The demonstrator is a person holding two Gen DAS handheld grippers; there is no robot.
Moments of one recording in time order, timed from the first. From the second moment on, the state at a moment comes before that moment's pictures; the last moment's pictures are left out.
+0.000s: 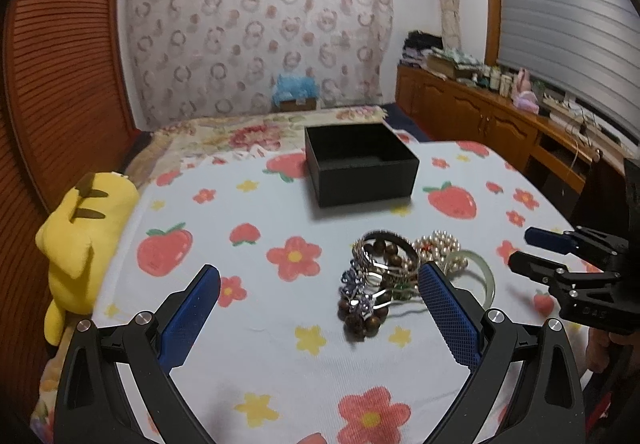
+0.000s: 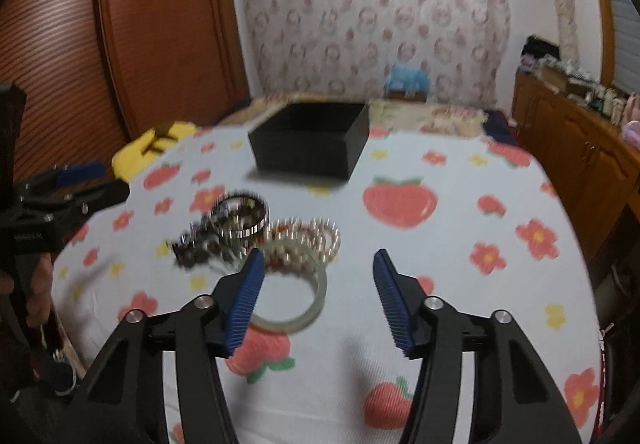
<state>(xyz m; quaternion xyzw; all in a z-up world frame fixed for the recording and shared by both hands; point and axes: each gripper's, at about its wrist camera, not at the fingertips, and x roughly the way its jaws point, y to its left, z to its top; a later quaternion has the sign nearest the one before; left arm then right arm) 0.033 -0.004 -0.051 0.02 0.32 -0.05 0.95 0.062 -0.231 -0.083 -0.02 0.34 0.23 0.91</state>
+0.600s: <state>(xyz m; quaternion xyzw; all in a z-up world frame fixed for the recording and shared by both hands) 0.078 -0.027 -0.085 0.06 0.38 -0.10 0.92 0.096 -0.217 -0.111 -0.05 0.42 0.27 0.86</state>
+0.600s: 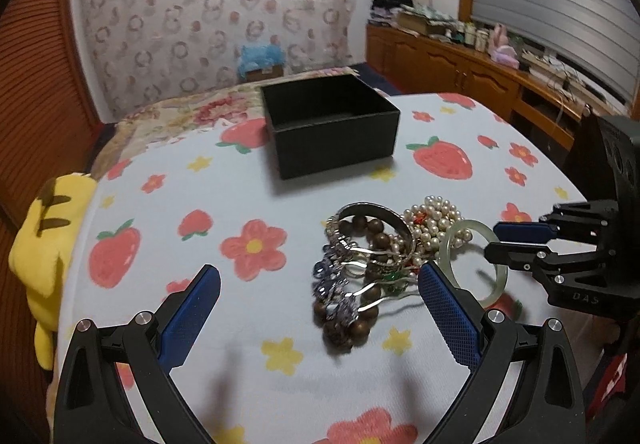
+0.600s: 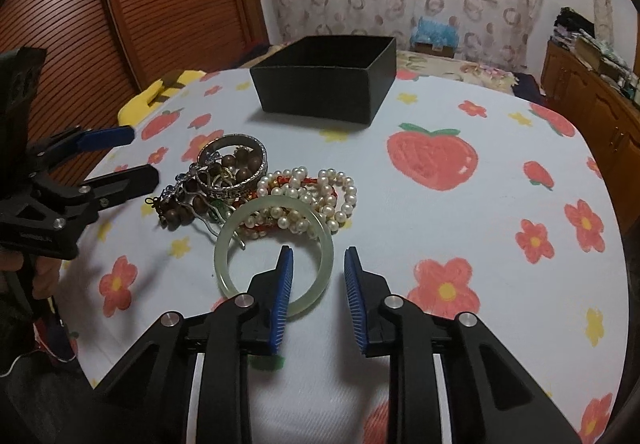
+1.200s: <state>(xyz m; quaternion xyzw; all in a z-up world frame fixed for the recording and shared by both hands) 0.126 -0.059 -0.111 0.10 0.43 -0.17 0.88 0.097 -0.236 -0.091 -0.06 0.39 0.26 0.88</state>
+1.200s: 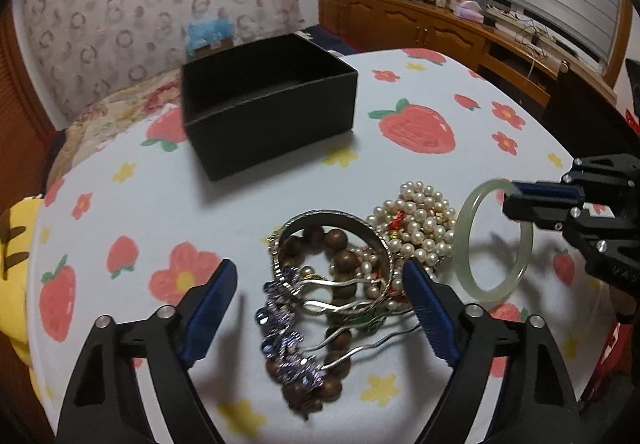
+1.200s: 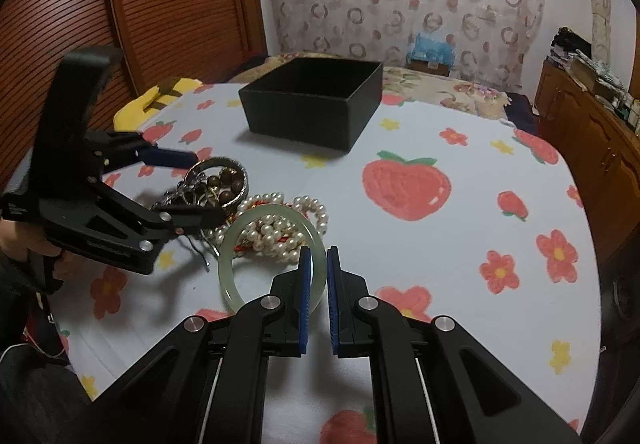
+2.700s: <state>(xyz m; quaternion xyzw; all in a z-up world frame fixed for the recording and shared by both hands) 0.204 -0.014 -0.056 0.05 0.35 -0.12 0.93 0.277 -0.165 -0.053 -0.07 0.37 0.23 0.90</state>
